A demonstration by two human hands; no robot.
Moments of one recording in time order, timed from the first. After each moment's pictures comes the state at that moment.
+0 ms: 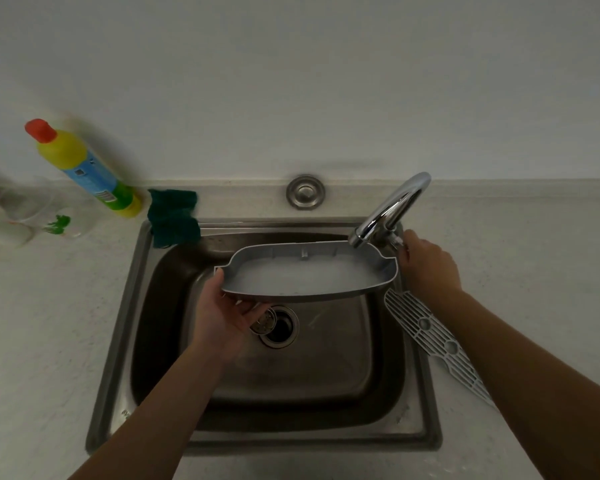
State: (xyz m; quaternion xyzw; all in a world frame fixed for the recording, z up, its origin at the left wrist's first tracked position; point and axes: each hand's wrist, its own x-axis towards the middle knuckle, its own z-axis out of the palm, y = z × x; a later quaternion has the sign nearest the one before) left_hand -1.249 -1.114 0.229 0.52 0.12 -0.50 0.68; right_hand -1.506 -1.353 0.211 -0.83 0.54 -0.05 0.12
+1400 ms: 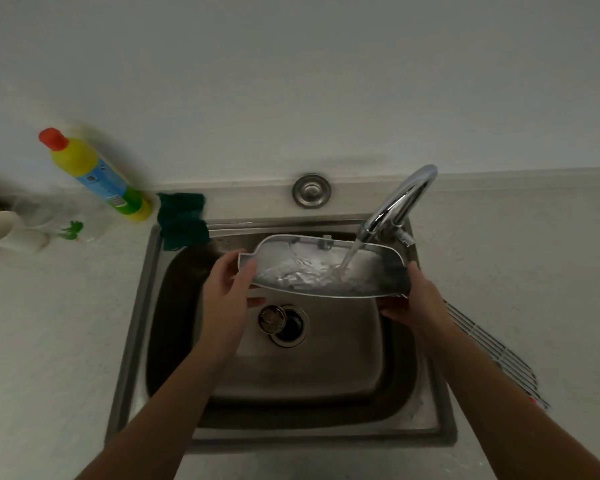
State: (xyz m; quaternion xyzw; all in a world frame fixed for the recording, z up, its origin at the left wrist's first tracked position) left_hand -1.248 -1.111 0.252 0.72 -0.21 -0.32 0.58; right_hand -1.489 -1.269 0.225 -0.35 0.65 -0.23 0.64
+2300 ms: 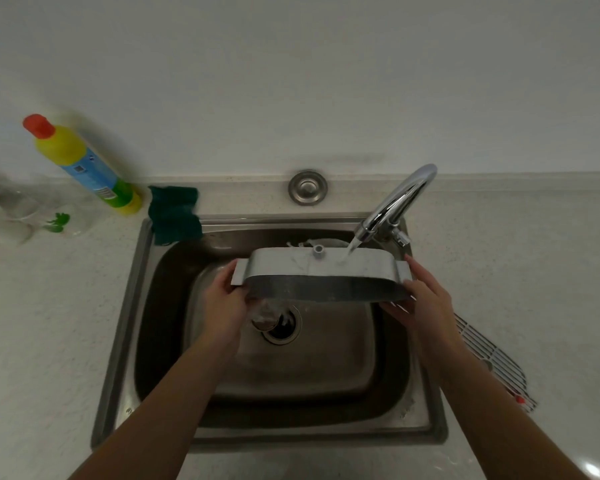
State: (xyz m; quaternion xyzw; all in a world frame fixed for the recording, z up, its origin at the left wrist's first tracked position) left_hand -1.243 -1.117 0.205 0.71 -0.04 -0.41 0.57; right_hand -1.503 -1.246 0.250 -0.38 0.58 -0.30 0.65
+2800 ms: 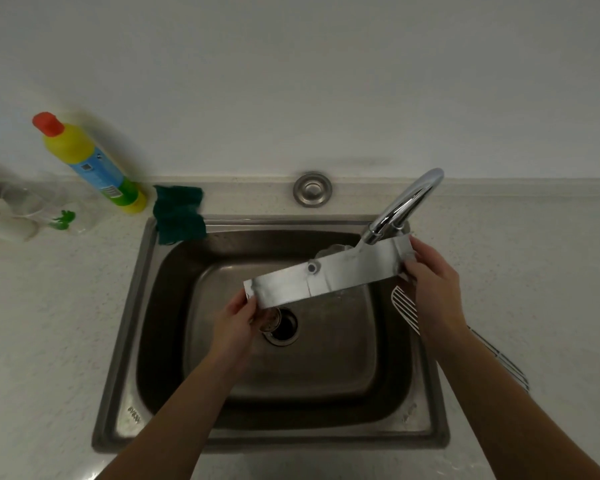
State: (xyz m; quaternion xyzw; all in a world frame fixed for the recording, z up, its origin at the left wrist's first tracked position) left_hand -1.263 -1.098 0.200 0.65 0.03 -0.48 0.59; right_hand -1.485 -1.264 0.277 -0.46 0.58 -0.32 0.59
